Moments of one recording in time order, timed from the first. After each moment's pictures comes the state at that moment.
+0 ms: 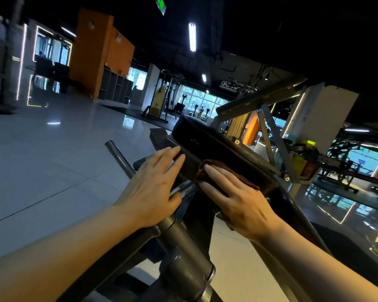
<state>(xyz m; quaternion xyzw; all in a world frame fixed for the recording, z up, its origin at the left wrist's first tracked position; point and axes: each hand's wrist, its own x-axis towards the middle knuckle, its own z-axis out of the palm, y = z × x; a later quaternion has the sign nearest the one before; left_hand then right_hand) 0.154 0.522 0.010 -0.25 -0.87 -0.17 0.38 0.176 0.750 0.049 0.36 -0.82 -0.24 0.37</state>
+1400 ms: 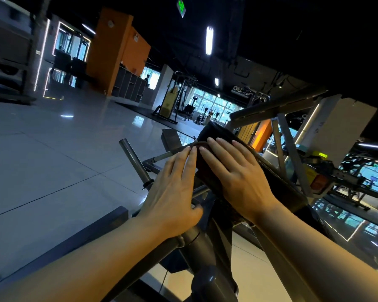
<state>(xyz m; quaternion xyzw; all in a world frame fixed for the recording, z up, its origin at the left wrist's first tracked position) 0.150 0.519 0.005 -0.21 -0.86 -0.30 0.34 0.133 0.691 0.082 0.35 -0.78 -0.25 0.45</state>
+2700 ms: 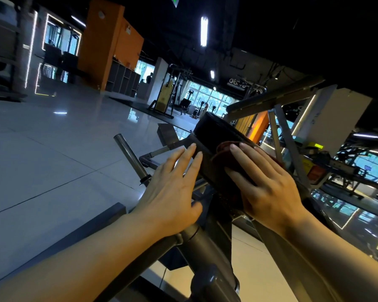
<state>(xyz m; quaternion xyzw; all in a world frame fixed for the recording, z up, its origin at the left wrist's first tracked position) 0.155 0.518 0.009 -0.23 -0.90 -0.23 0.29 0.152 0.736 0.072 0.36 -0.75 -0.30 0.47</state>
